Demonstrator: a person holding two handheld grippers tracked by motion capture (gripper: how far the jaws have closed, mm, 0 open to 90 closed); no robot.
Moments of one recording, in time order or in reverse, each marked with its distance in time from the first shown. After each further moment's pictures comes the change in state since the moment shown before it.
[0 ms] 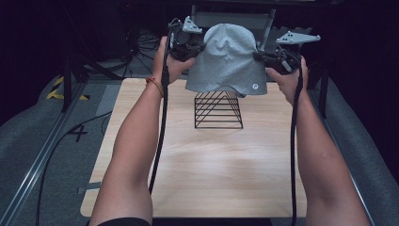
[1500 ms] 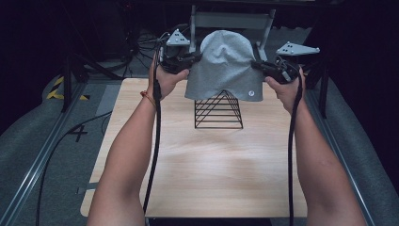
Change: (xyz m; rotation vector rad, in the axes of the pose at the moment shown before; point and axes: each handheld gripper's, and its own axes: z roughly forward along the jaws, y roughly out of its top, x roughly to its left) left arm -0.008 -0.038 -0.022 -0.140 -0.105 -0.102; right arm 0.007 -0.025 -0.006 -0.058 0.065 0.014
